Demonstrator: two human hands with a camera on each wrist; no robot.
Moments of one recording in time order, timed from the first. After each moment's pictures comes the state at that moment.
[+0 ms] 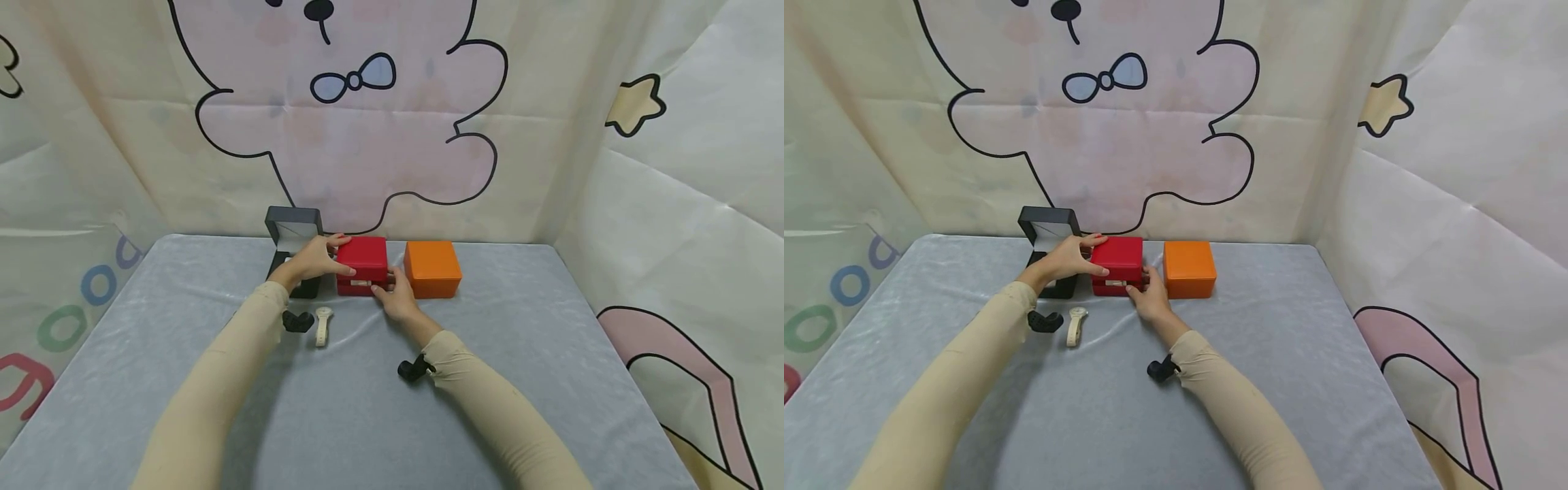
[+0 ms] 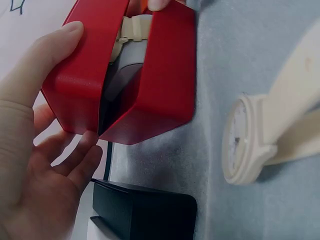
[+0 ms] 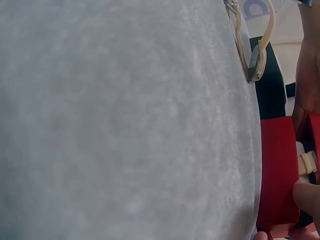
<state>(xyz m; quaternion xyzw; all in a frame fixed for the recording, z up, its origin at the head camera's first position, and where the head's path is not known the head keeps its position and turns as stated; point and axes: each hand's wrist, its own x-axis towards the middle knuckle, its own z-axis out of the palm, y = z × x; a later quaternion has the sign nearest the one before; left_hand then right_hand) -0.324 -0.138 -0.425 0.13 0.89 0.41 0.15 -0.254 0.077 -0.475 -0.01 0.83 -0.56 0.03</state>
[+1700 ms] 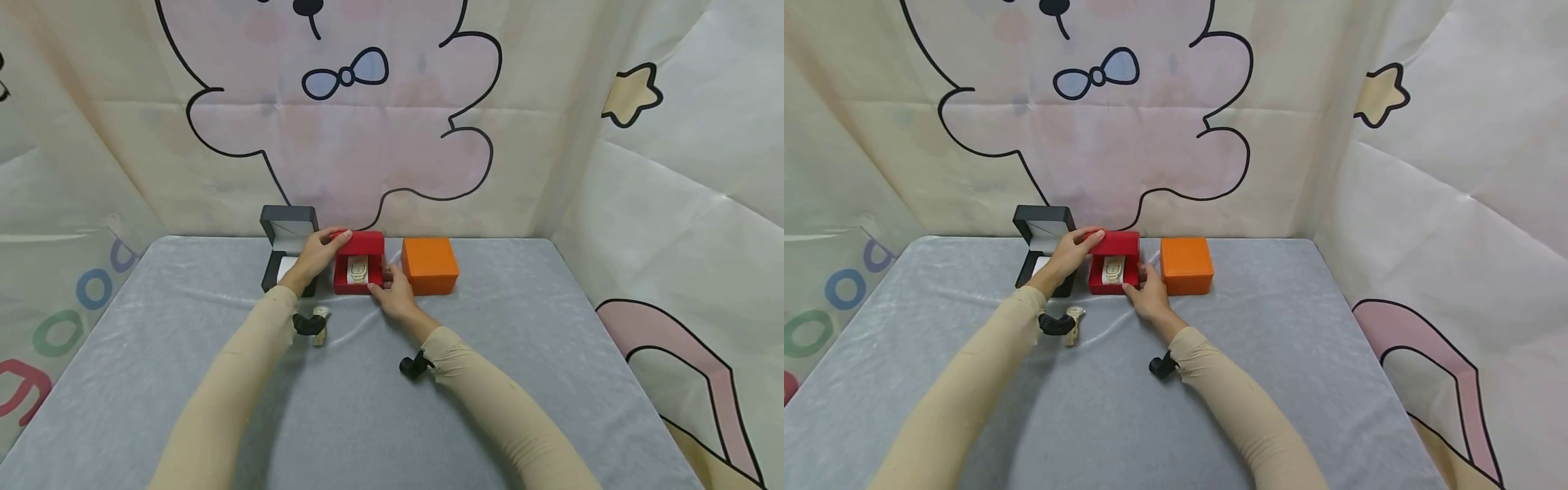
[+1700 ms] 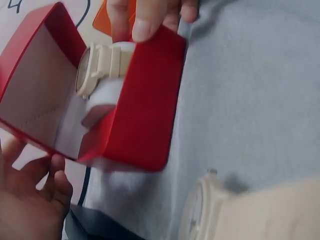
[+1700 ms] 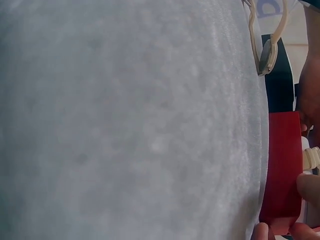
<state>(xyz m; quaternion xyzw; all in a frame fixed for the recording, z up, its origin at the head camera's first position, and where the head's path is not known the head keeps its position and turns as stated) -0.323 -0.118 -0.442 0.07 0.81 0.59 0.04 -0.253 0.082 -0.475 -0.02 0.84 -0.54 0.03</state>
